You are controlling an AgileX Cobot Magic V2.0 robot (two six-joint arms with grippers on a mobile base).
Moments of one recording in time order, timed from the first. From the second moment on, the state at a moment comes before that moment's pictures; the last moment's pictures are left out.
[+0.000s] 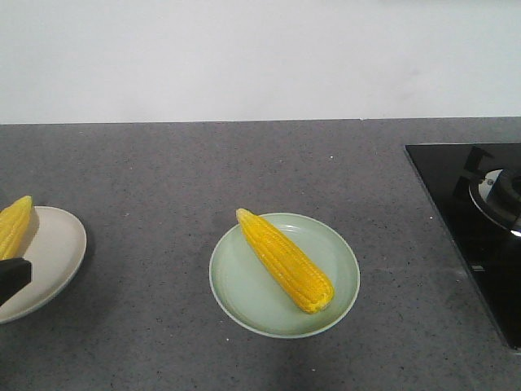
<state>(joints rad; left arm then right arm) -0.01 0.59 -0.55 -0.84 0.68 0.89 0.41 0.54 -0.82 0.15 0.73 -0.36</state>
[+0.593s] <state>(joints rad) -0.01 0.59 -0.55 -0.86 0.67 0.89 0.41 0.46 -0.65 0.15 0.58 -0.32</state>
